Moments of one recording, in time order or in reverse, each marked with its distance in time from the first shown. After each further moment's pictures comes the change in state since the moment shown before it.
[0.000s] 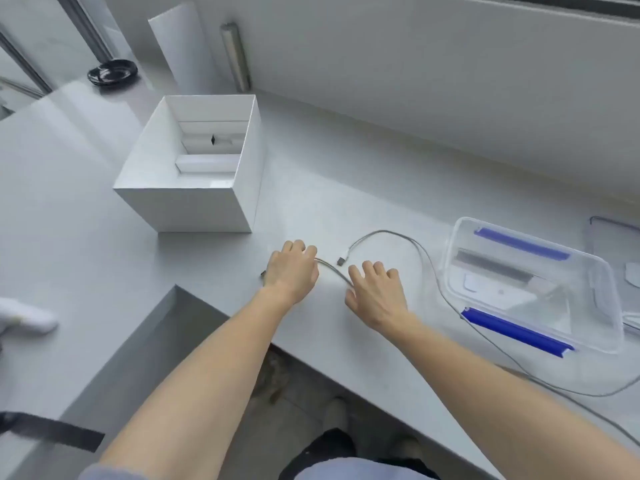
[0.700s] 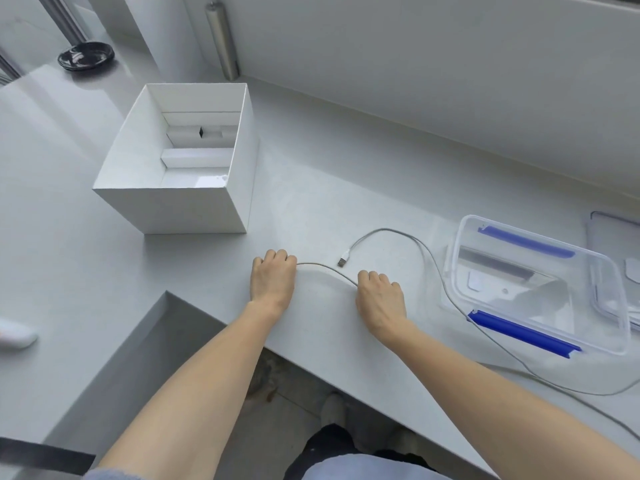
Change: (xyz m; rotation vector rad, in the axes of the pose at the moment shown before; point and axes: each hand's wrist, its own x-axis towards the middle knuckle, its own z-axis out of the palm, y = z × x) left_hand 0.003 -0.029 0.024 0.032 0.077 -0.068; right_hand 0.006 -0.007 0.009 0.088 -0.196 0.135
